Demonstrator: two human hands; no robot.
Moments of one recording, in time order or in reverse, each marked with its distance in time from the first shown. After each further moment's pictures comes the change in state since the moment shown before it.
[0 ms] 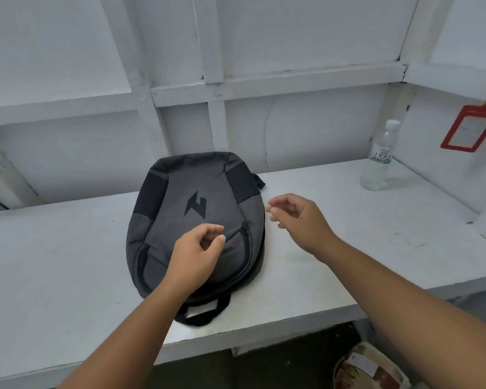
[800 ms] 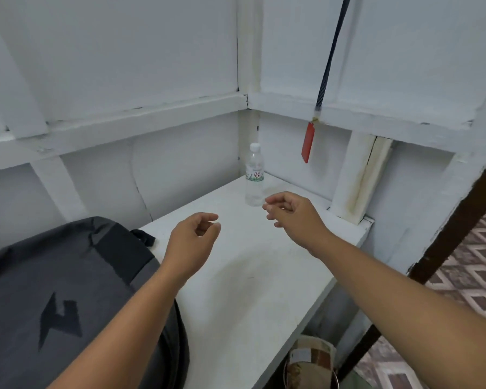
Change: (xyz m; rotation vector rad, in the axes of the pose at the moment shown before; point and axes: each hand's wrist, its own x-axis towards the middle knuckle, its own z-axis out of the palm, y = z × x) left_hand 0.147 0.102 0.144 -0.256 -0.452 0.236; right_hand 0.005 0.011 -0.147 -0.103 0.597 0.210
